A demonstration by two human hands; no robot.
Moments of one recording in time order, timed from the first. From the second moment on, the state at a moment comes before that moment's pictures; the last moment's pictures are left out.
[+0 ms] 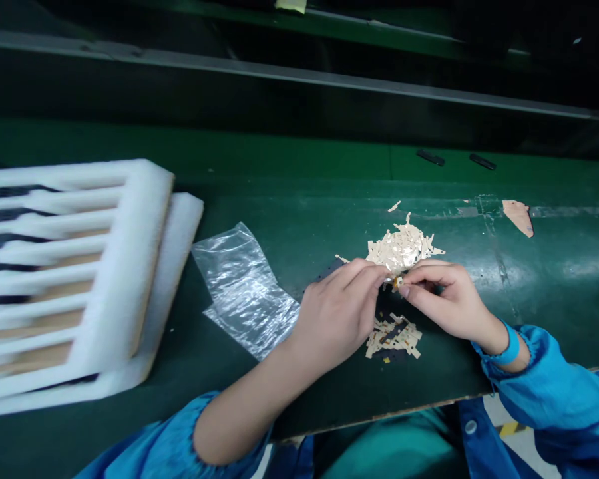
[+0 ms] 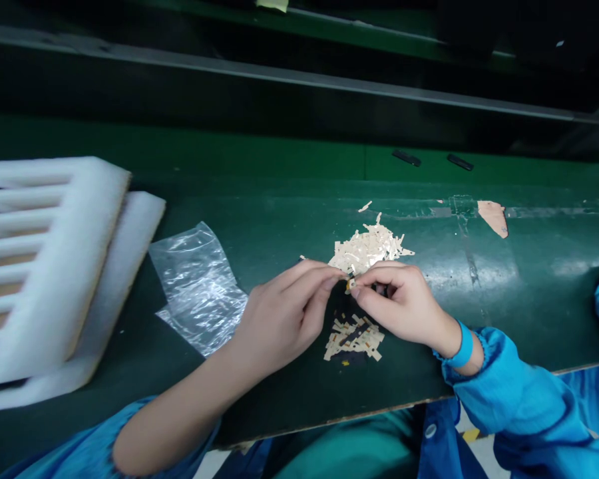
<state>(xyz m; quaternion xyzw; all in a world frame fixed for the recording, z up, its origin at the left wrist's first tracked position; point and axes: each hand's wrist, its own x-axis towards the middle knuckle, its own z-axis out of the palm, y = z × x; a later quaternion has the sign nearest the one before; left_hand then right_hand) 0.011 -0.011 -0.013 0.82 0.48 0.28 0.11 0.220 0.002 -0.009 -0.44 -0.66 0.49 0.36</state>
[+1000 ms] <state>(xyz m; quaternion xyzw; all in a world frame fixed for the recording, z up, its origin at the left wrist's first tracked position) 0.018 -0.010 -0.007 0.72 0.49 0.35 0.35 0.221 -0.002 -0.009 -0.45 -0.78 0.29 0.33</state>
